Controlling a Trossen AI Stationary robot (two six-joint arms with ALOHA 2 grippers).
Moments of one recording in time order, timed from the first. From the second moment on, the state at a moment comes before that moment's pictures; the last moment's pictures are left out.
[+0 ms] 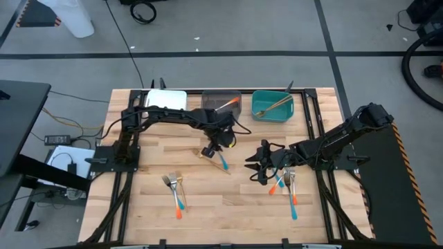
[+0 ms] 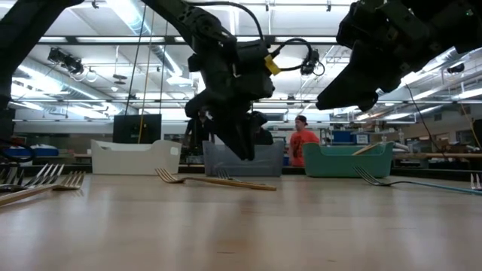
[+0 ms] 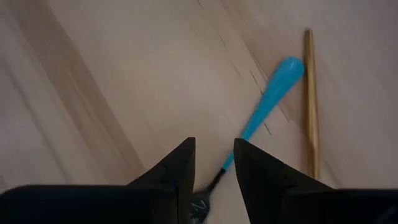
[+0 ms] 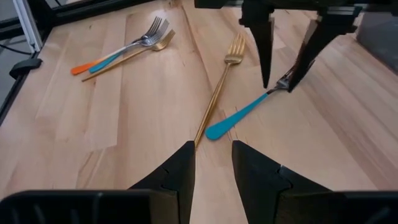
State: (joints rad) left arm 0.21 2.05 1.47 -0.63 0.30 0.71; right arm 0.31 1.32 0.51 0.26 0.35 0.40
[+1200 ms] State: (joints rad) left arm 0.12 2.11 1.47 -0.68 0.07 0.90; right arm 0.31 1.32 0.51 0.25 0.35 0.41
